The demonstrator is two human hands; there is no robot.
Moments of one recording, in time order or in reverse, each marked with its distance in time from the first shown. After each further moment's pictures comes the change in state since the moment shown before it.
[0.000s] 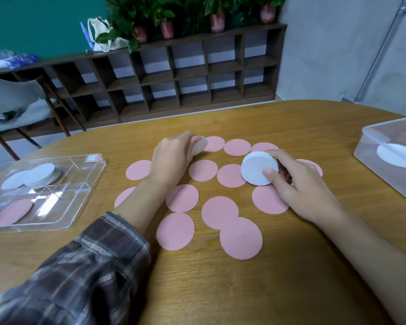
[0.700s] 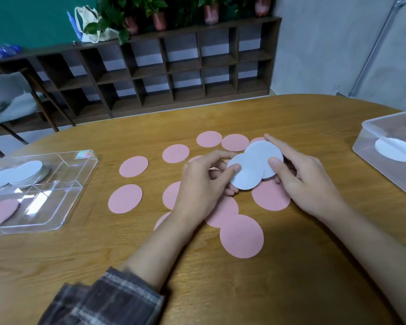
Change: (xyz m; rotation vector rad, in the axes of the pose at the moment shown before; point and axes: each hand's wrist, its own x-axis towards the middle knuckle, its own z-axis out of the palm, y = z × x) left_hand -0.053 0.088 -0.002 -0.888 -0.175 -0.336; right_hand 0.002 -0.003 -0.001 0.025 0.039 0.100
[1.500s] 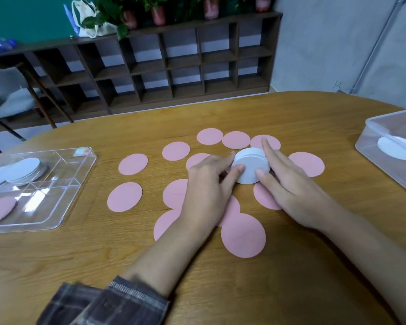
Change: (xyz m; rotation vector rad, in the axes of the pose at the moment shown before) left_hand -0.003 -0.010 0.012 0.398 0.147 0.232; right_hand -0.007 -0.012 0.011 -0.094 -0.239 0.011
